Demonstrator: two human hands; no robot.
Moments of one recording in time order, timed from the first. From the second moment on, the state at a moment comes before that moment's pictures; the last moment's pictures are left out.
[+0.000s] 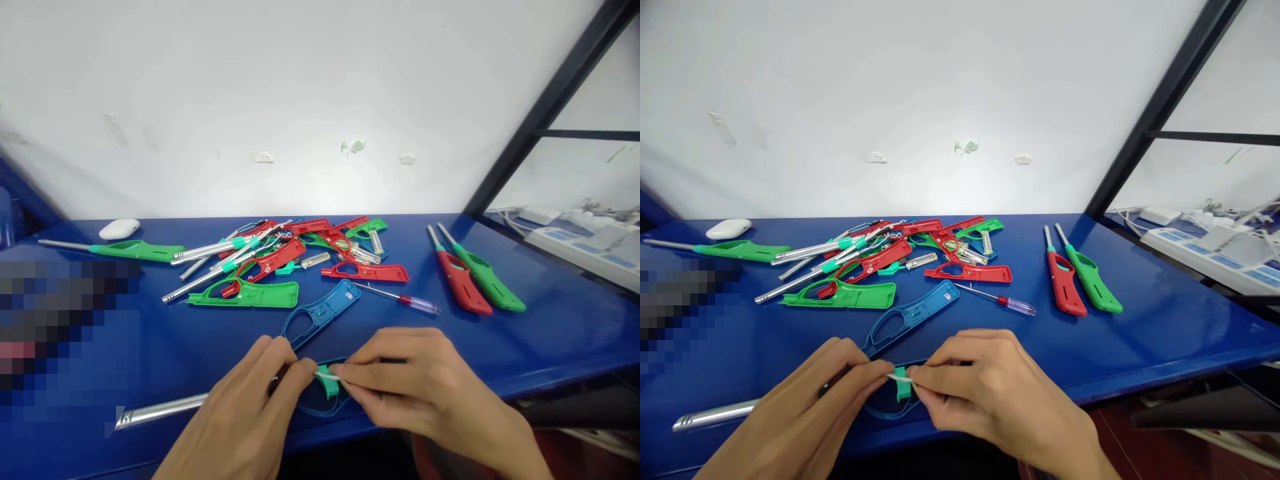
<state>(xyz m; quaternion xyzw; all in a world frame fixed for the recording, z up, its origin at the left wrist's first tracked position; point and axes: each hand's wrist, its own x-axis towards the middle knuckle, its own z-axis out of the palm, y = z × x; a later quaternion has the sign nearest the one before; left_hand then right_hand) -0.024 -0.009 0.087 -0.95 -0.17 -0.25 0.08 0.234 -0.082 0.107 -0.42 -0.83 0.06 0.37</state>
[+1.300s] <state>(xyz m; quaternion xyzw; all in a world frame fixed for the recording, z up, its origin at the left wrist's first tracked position) -0.014 -0.006 0.089 -0.94 -0.20 -0.27 0.00 0.235 -0.095 0.117 -0.49 -0.79 0.08 0.37</state>
